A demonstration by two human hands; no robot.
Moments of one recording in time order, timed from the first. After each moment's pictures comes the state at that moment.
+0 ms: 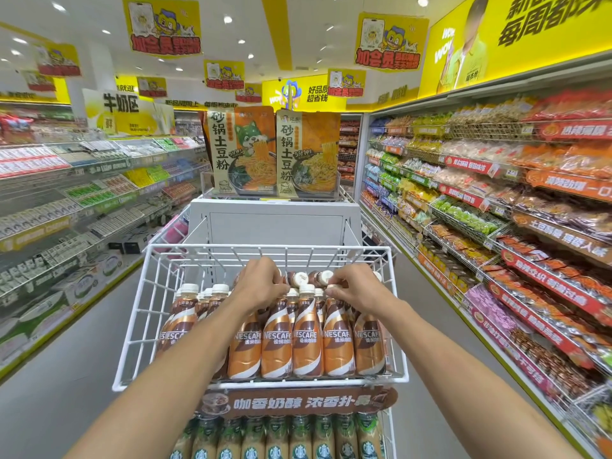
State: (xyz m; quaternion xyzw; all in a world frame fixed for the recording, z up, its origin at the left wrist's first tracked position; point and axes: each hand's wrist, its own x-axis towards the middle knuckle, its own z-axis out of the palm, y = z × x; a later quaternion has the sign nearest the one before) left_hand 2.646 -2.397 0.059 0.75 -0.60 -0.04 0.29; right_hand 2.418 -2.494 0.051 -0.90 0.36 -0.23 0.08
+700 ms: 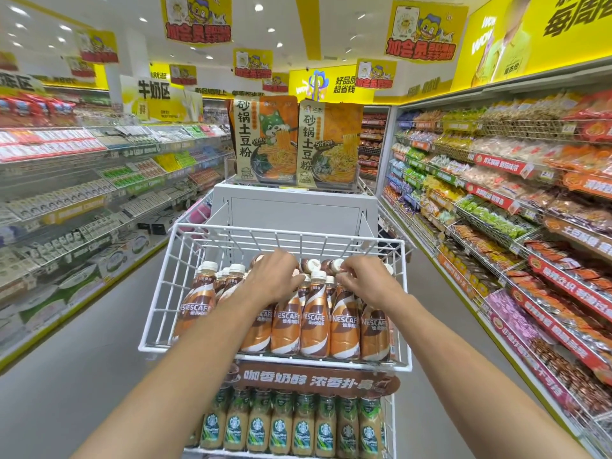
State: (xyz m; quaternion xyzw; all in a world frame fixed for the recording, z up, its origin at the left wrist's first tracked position) left_hand 2.622 -2.365 0.064 0.74 -0.65 0.11 0.17; right_hand 2.419 -2.477 0.055 -0.90 0.36 -0.23 0.01
